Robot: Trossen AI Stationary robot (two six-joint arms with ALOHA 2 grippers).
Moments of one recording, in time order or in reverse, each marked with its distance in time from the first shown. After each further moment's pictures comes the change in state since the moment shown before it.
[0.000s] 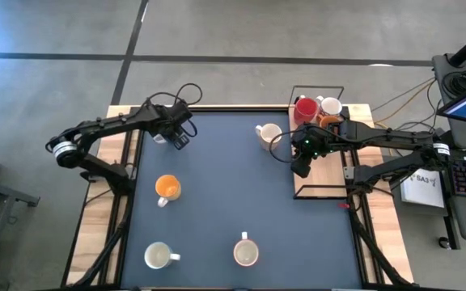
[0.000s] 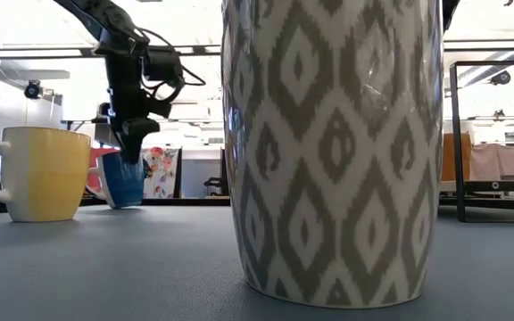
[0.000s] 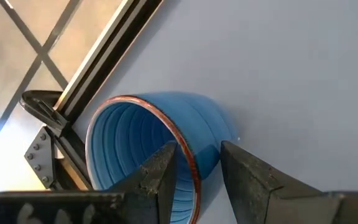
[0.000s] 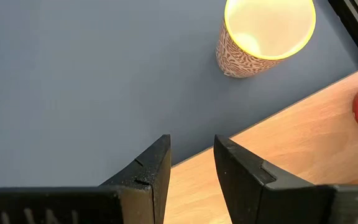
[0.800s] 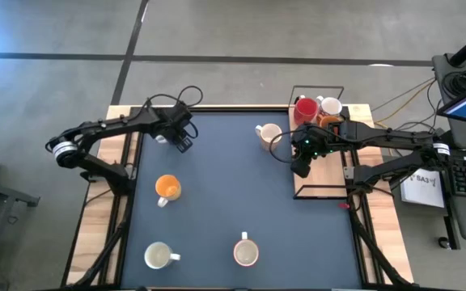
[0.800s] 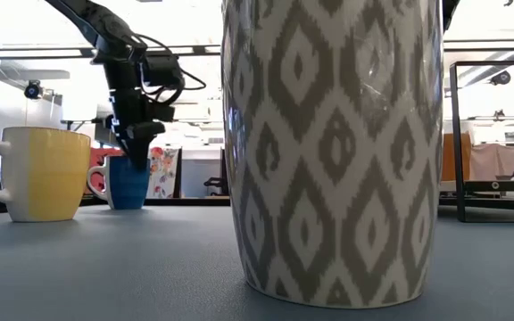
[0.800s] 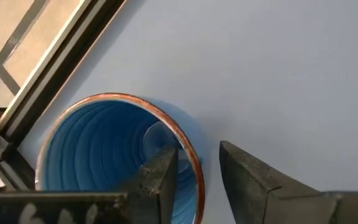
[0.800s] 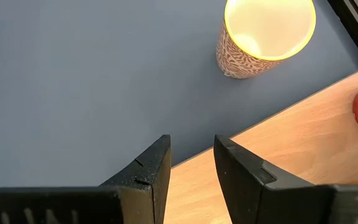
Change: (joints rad) left arm 0.009 -0.001 -0.068 0.132 0.136 0.011; right arm 0.000 0.000 0.000 0.002 0.000 0.000
